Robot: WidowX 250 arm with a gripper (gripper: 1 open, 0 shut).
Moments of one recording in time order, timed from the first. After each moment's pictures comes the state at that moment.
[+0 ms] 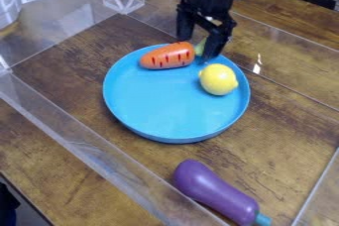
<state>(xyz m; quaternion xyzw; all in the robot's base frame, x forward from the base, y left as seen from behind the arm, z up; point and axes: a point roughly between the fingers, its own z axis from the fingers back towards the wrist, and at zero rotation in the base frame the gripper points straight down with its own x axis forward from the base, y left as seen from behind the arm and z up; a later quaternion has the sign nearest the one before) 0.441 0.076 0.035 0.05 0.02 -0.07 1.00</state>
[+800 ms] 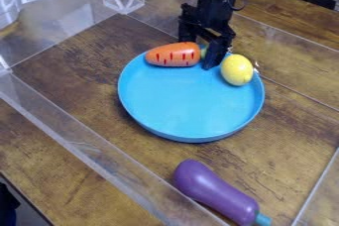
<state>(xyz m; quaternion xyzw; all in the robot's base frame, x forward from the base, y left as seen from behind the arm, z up) 0.444 0.078 0.023 0.05 -0.01 -0.07 1.00</state>
